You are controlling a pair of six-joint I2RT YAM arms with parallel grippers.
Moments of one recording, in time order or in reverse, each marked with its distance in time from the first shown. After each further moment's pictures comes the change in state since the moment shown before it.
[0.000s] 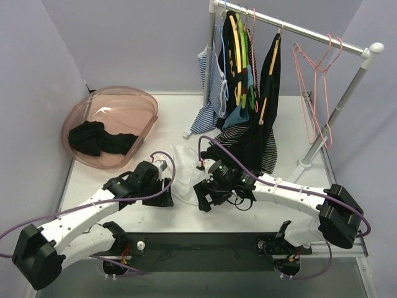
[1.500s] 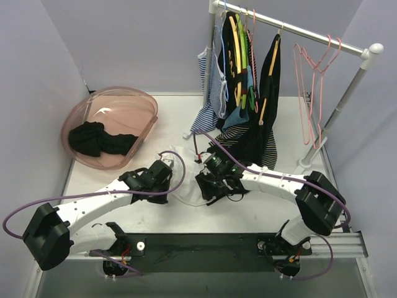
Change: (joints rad) left arm -0.113 0.215 0.094 -0.016 -0.224 -0.008; right arm -0.078 0.165 0.077 0.010 0.047 -0.074
